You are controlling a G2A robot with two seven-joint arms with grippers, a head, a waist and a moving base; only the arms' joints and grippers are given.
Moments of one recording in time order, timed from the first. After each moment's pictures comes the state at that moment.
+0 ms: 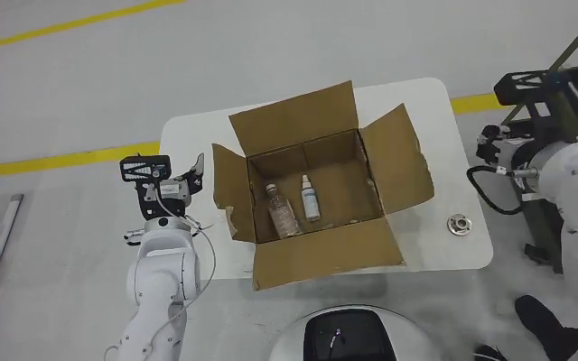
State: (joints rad) left arm 1.21 -1.17 -1.45 -2.03 1.58 0.24 -0.47; right arm -1.00 -1.14 1.64 -2.18 -1.17 0.28 1.54
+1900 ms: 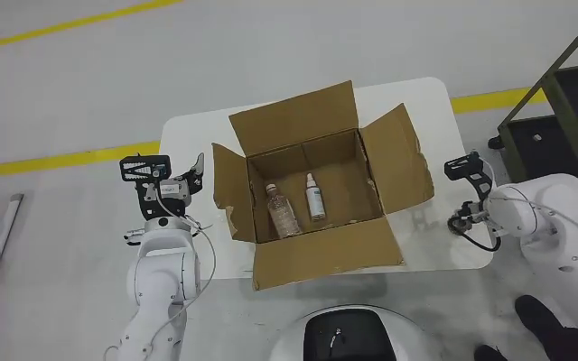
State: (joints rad) left arm 1.21 -1.17 -1.45 -2.03 1.58 0.24 -0.47; right arm -1.04 -0.96 1.36 -1.79 -1.11 0.12 1.54
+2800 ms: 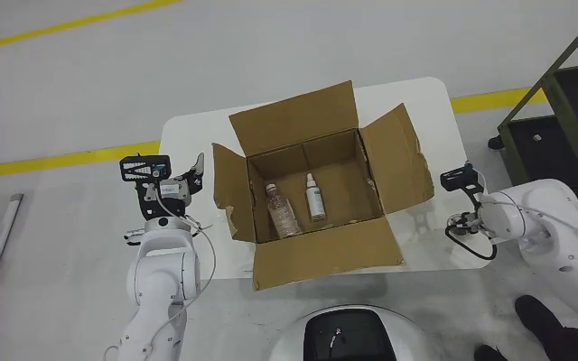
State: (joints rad) left arm 1.21 -1.17 -1.45 -2.03 1.58 0.24 -0.47; right arm -0.99 -0.84 1.20 -1.76 -0.99 0.25 1.54
